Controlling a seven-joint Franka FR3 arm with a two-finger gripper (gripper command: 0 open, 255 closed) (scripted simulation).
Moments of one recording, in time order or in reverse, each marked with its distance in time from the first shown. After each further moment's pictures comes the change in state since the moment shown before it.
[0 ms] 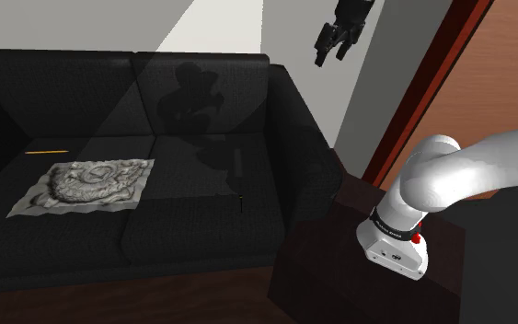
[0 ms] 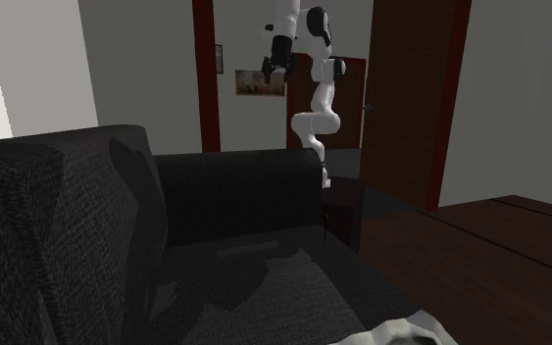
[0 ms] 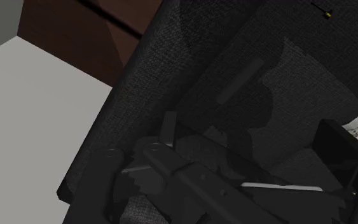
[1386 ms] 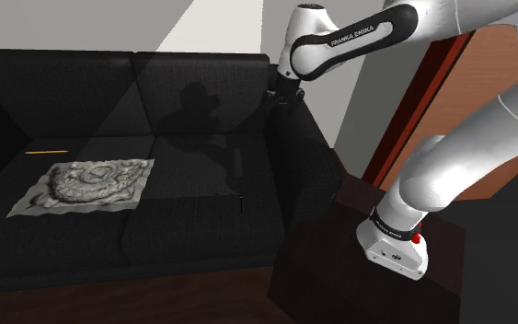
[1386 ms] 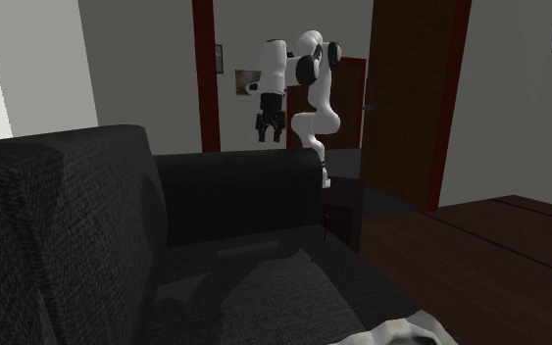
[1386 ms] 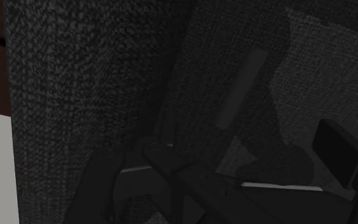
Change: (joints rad) arm -0.016 0.459 0.039 -0.188 0.109 0.581 0.283
